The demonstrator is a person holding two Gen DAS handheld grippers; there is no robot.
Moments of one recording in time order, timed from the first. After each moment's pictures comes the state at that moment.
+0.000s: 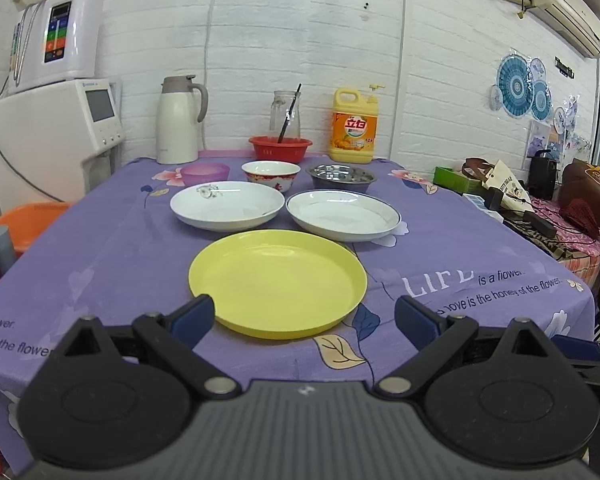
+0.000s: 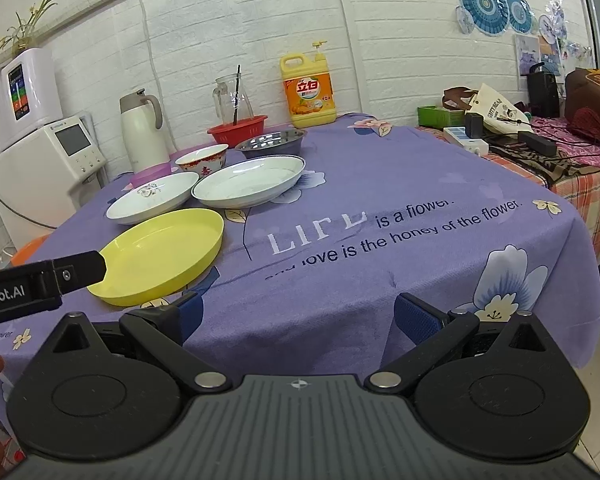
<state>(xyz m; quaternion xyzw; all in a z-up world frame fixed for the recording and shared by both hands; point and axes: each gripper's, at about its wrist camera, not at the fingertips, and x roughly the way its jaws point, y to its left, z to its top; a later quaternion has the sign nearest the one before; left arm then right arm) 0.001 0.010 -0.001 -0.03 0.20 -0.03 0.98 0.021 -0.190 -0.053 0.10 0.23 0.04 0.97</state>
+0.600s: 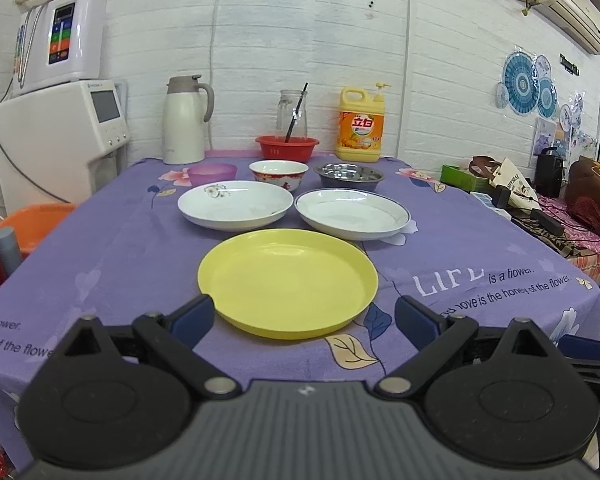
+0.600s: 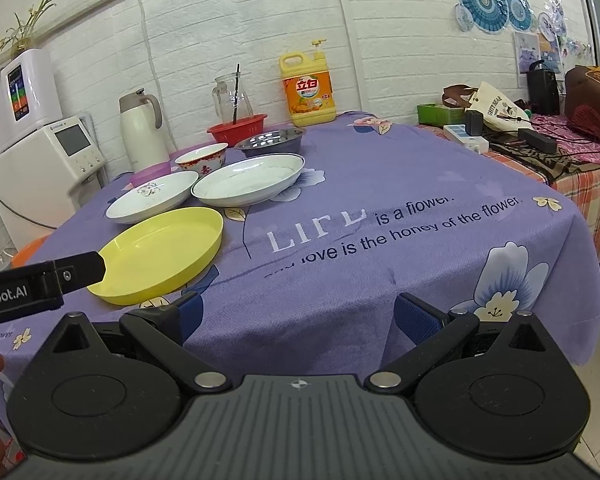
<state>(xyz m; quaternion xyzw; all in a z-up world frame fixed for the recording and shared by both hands) 0.007 0.015 -0.003 -0.02 0.20 -0.02 0.98 0.022 -0.191 -0.054 0.10 0.23 0.05 0.97</state>
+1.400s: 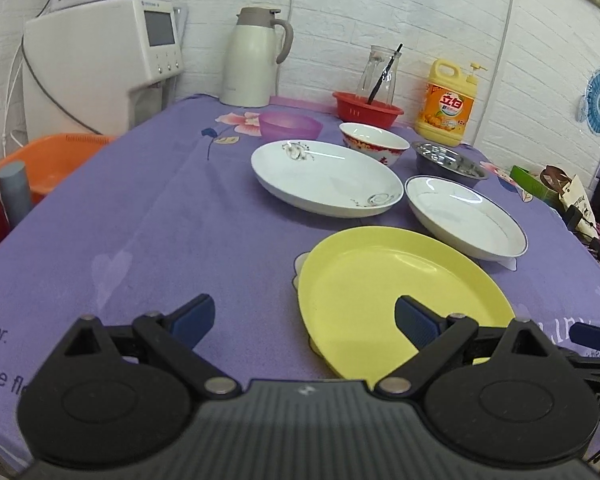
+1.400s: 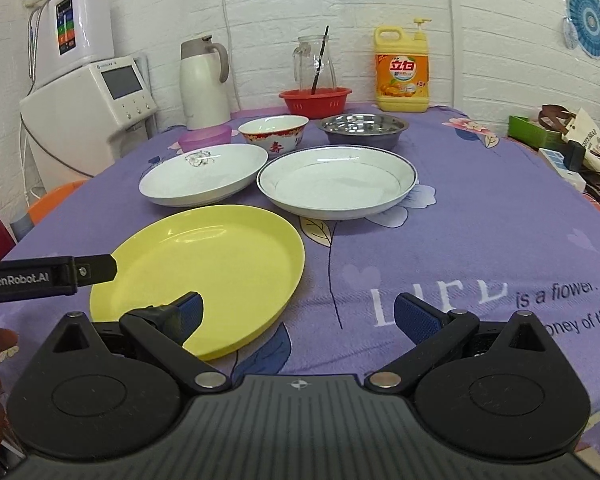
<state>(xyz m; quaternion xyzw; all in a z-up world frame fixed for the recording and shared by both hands) 0.115 0.109 -0.027 -0.11 0.28 0.03 0.95 0.137 -0.125 -0.047 0.02 0.27 0.14 0.95</state>
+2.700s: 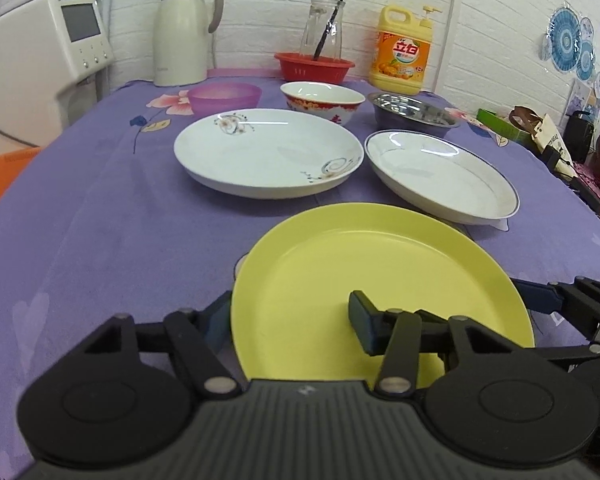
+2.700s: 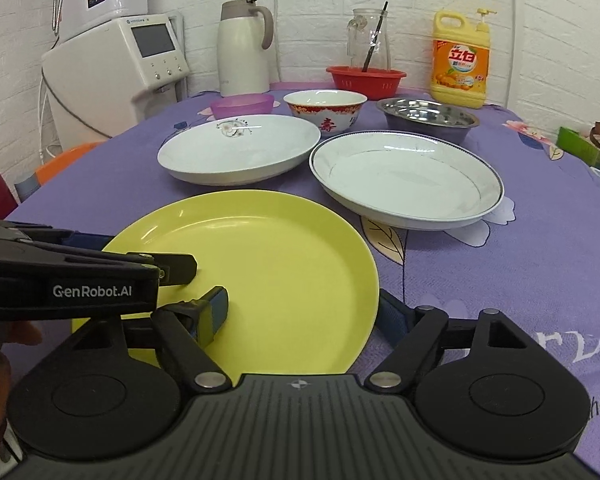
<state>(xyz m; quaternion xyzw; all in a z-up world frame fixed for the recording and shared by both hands) 0.168 0.086 -0.041 -0.04 0.33 -0.03 0.94 0.175 -0.077 -0.065 -0.03 0.28 0.18 0.94</state>
